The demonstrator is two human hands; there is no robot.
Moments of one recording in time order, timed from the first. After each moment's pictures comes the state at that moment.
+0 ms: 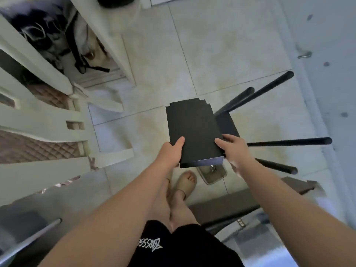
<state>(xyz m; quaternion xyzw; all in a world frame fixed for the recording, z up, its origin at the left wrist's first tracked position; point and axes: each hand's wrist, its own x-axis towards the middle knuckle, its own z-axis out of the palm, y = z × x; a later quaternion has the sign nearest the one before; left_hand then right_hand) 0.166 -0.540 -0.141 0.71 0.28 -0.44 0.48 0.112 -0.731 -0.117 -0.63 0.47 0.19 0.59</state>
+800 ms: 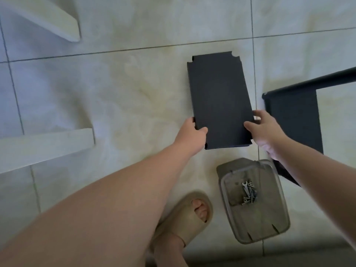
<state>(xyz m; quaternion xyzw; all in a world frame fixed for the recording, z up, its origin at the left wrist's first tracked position) 0.198 -0.579 -0.653 0.71 0.26 -0.45 0.48 0.187 -0.774 -0.635 -0.75 0.41 0.29 0.43</state>
